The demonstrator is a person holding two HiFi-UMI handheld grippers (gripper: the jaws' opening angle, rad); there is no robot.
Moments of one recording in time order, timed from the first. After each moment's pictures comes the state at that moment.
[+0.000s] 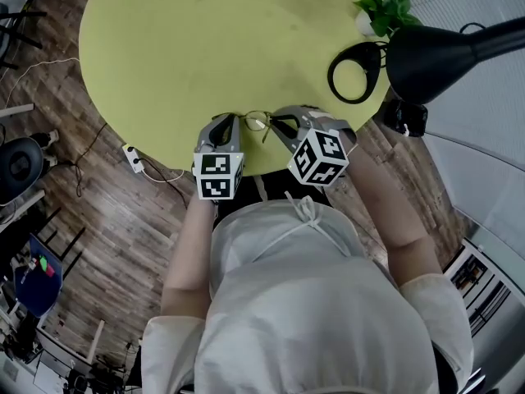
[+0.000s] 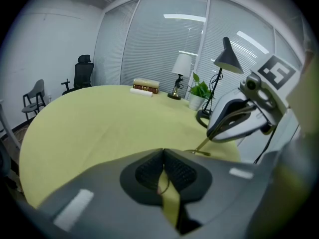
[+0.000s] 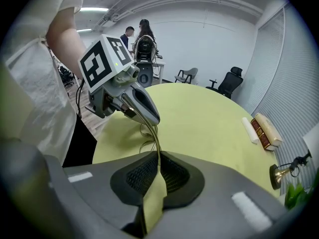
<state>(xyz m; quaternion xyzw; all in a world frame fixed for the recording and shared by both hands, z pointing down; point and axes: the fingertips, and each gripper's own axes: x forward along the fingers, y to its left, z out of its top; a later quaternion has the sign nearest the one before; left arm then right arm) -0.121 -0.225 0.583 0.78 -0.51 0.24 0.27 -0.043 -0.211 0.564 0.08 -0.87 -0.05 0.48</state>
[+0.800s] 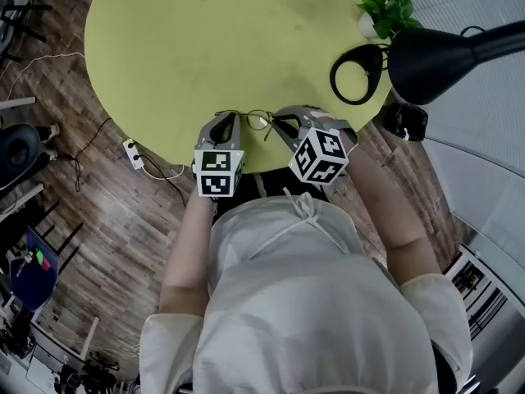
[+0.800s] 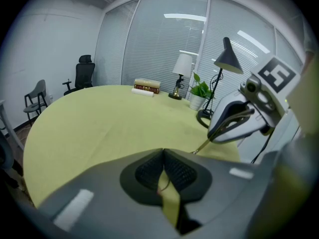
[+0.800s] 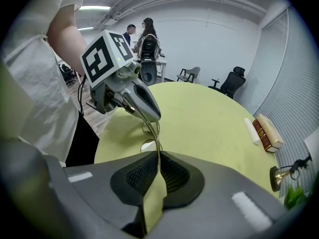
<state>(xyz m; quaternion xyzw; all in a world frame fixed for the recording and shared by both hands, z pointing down) -0.122 -0.220 0.580 0.77 -0.52 0.25 0.28 -0.040 -0.206 0.567 0.06 -0.87 -0.05 0.49</state>
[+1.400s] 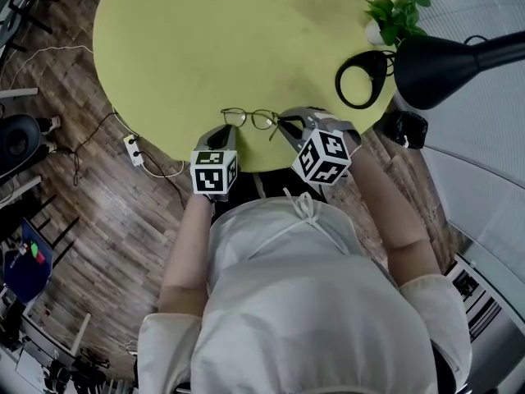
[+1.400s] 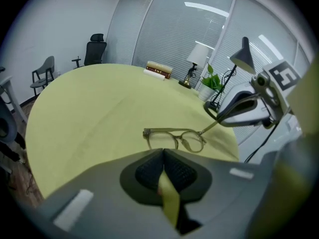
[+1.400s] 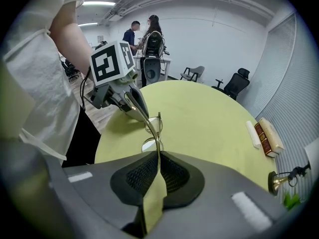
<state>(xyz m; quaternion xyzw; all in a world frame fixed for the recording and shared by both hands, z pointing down) -0.146 -0.181 0.618 0.72 -0.51 0.26 0.38 -0.041 -0.201 0.568 0.05 -0.86 -0.07 0.50</state>
